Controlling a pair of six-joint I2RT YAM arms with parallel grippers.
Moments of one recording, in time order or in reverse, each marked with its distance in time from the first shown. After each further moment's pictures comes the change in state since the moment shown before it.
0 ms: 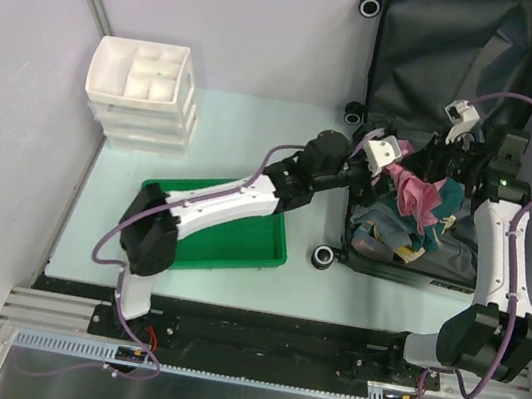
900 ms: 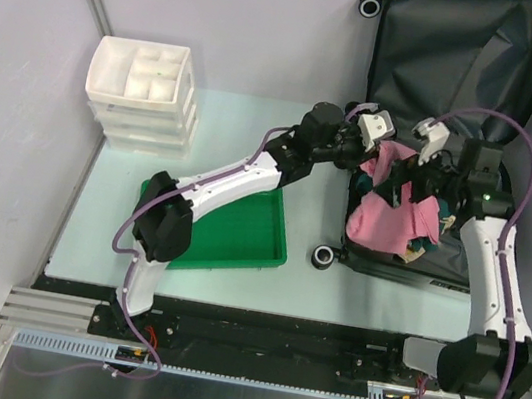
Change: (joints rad) left arm 0.130 0.189 0.212 -0.056 0.156 0.000; right arm 0.071 -0.087 -0.070 -0.121 0.134 -0.213
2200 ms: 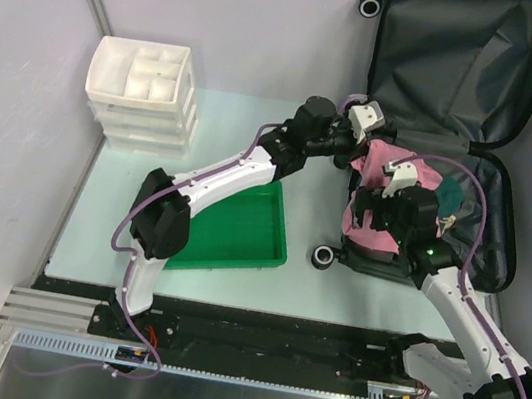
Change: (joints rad) left arm 0.046 -0.005 0.000 -0.050 0.025 -0.079; right arm 0.411 -0.287 -0.549 0.492 0.713 0.386
